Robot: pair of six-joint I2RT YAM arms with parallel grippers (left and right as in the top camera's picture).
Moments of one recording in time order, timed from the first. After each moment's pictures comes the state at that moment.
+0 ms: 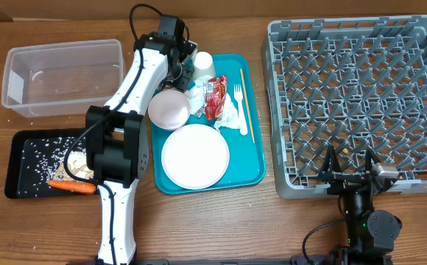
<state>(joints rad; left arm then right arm) -0.23 2.36 2.02 -0.93 0.03 0.17 -0.14 0.01 0.02 -0.02 -0.12 0.23</state>
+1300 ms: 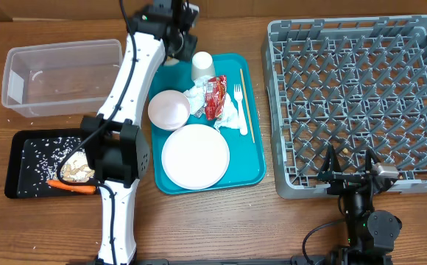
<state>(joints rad) -0.24 2.36 2.38 -1.05 0.05 0.11 -0.14 0.01 0.02 -0.02 -0.12 0.23</state>
